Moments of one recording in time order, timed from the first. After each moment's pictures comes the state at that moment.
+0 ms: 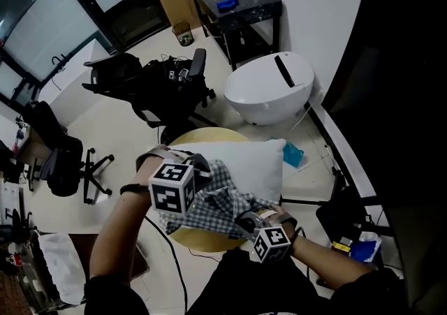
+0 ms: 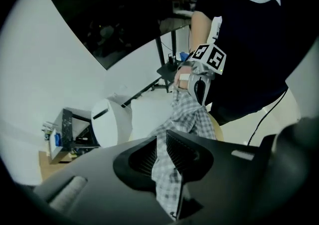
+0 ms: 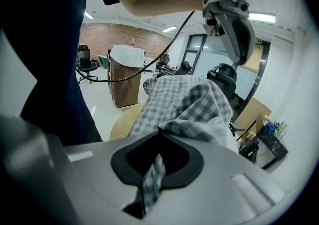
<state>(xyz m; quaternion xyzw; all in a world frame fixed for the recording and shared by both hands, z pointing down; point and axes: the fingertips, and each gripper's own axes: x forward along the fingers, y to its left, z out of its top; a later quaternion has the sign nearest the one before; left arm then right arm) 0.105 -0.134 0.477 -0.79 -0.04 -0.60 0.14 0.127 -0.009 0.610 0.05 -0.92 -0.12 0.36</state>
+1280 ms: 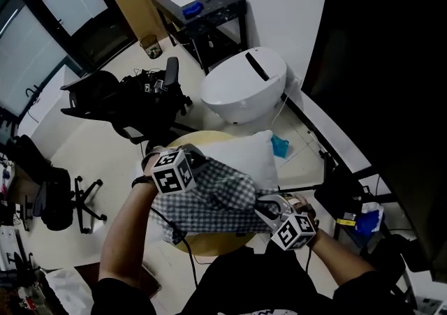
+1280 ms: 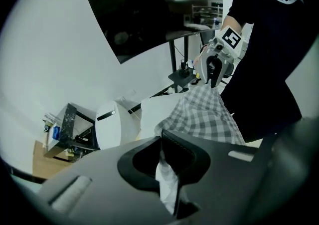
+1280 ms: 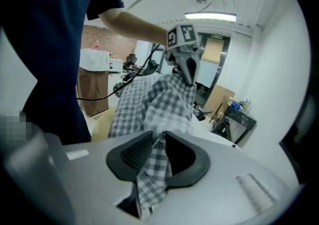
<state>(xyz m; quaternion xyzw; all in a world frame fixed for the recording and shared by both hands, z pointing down) 0.091 -0.192 0.527 -0.84 0.00 -0.53 0.13 0.181 -0.044 0.582 0.24 -0.91 -0.05 0.34</state>
